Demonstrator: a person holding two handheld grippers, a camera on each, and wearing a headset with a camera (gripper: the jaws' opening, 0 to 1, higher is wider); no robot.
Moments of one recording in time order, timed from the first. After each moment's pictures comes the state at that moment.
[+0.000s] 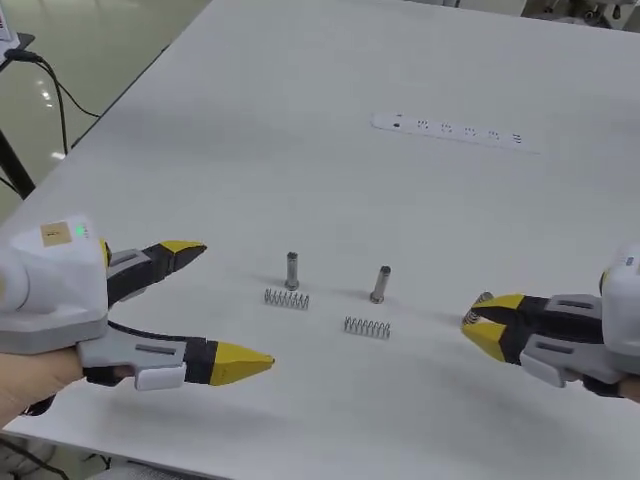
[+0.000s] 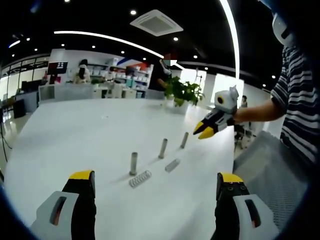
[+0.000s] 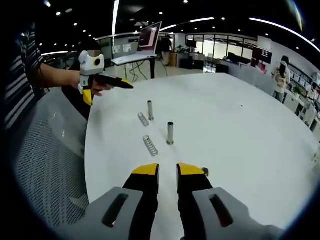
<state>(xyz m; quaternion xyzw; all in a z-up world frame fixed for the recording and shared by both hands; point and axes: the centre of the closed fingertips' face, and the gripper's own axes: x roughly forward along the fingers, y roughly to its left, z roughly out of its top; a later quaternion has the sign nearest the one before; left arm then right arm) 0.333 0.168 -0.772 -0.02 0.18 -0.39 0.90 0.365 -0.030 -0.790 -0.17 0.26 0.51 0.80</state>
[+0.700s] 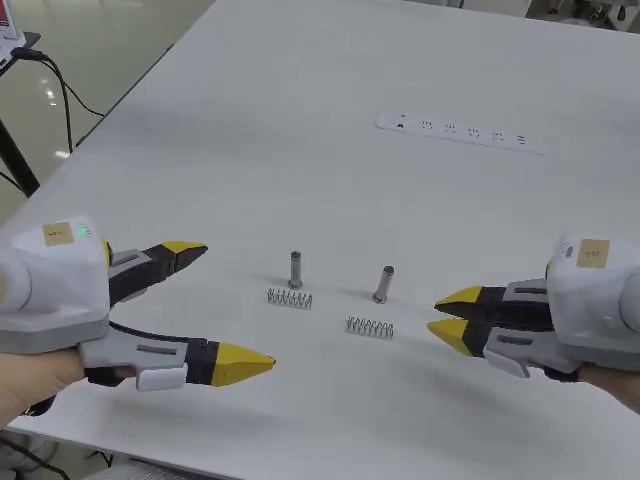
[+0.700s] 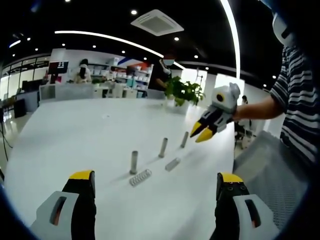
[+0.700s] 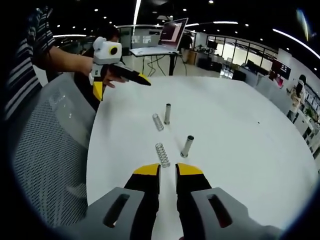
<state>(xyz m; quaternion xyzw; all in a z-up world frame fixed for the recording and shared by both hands) 0.332 0.171 -0.773 -0.02 0.18 -0.39 0.90 0.357 0.009 -0.792 -0.25 0.24 0.56 0.75</state>
